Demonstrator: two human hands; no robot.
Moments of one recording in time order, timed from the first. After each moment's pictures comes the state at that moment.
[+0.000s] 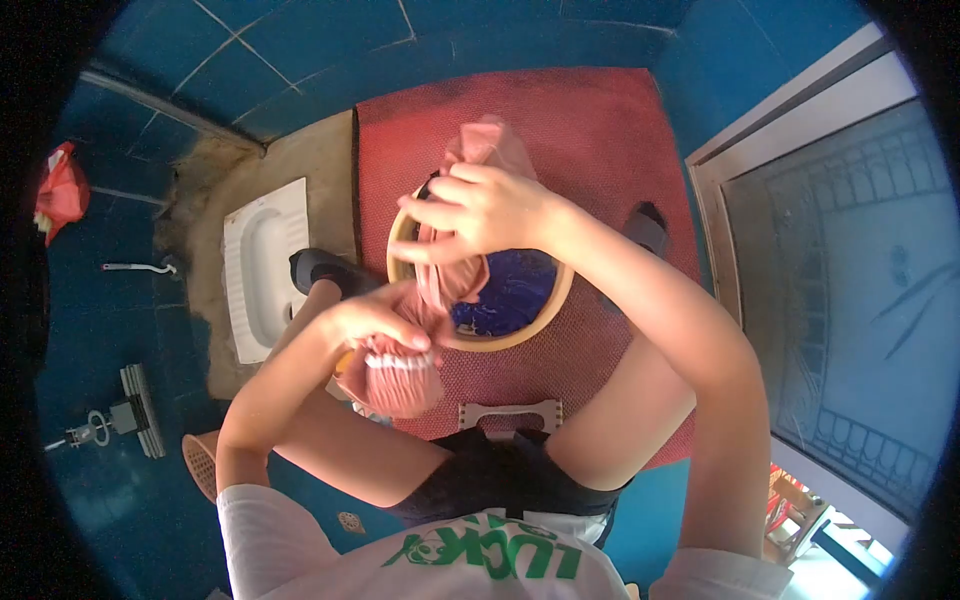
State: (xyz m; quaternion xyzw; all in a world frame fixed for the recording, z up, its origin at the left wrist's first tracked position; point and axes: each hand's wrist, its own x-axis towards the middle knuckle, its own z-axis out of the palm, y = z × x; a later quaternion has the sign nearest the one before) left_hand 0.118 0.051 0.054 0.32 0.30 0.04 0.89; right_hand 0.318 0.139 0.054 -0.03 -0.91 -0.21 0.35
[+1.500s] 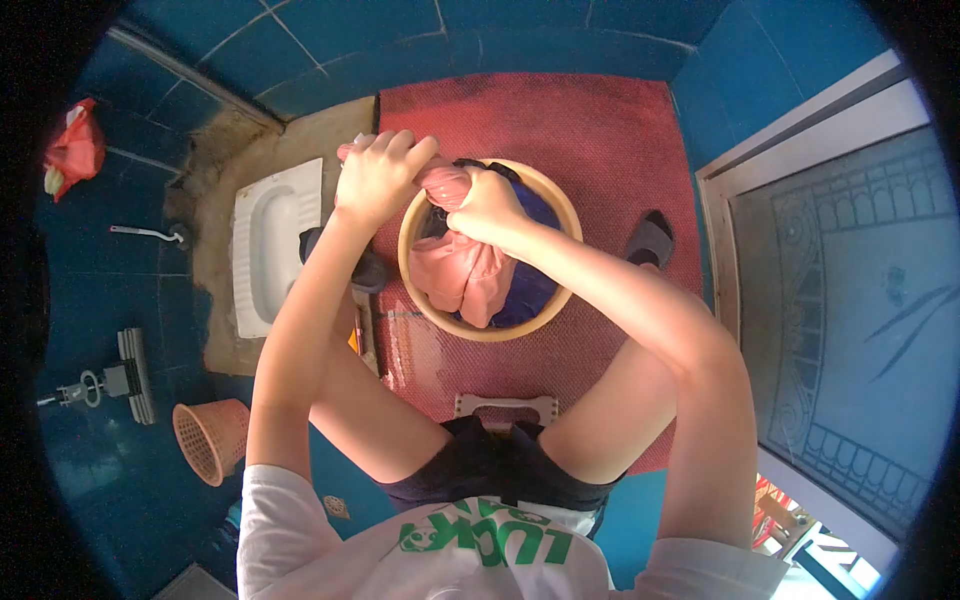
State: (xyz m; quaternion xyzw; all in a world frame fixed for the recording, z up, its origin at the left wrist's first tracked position) left_hand 0.116 0.132 0.056 0.85 0.43 0.13 -0.26; right_hand 0.280 0.116 0.021 -0.51 -0.63 0.51 0.29
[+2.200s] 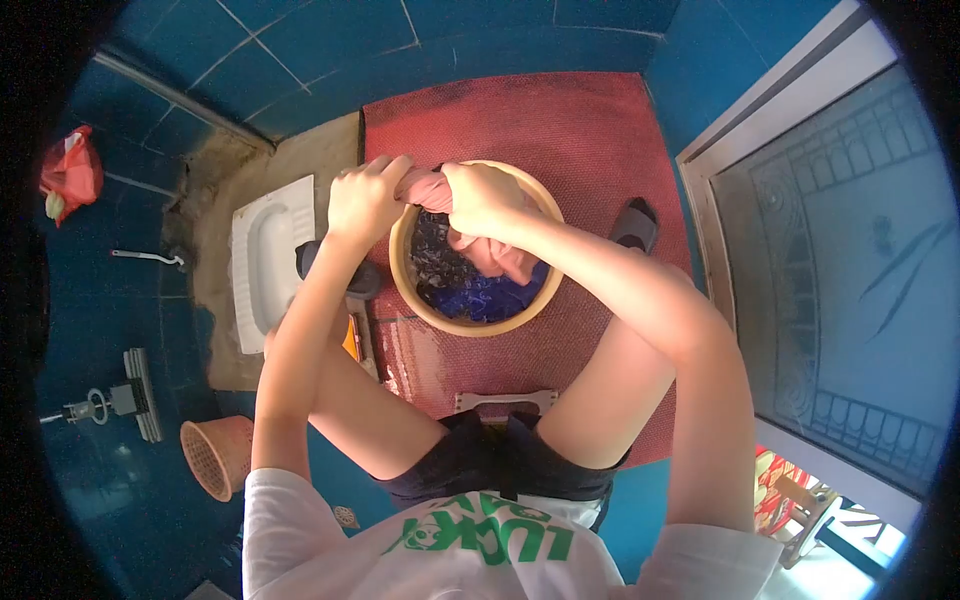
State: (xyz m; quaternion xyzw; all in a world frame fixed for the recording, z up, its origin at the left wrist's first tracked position) left_hand 0.131 0.099 0.060 0.83 0.53 0.14 -0.10; right_hand 0.306 0.108 0.040 -0.50 -0.81 0.25 0.17
